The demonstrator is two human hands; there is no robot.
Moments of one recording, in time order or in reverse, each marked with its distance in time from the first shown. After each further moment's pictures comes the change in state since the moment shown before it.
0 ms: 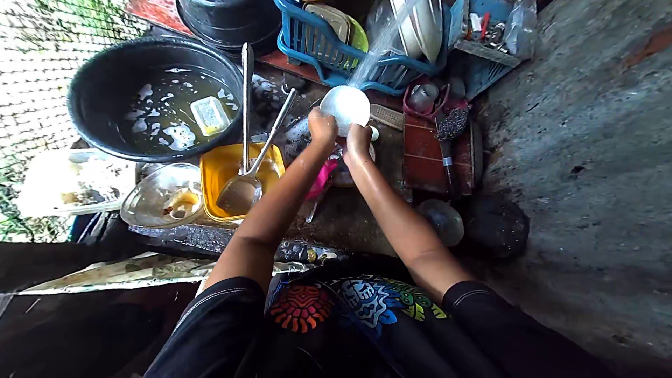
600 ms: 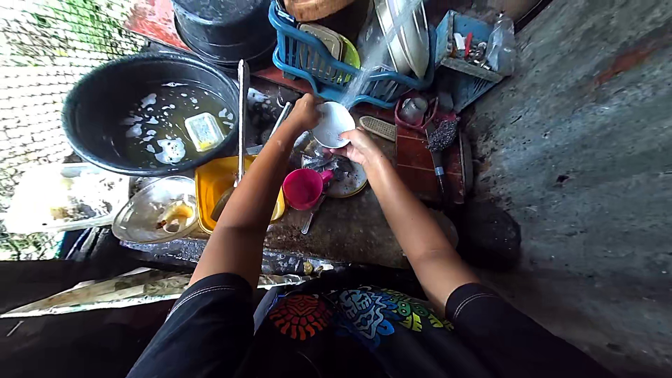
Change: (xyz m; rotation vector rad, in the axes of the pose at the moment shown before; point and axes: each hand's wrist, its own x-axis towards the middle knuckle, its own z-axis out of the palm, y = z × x) left_hand 0.070 0.030 -0.044 0.608 -0.430 0.365; right_hand 0.063 -0.007 -0.026 -0.078 -0.359 0.287
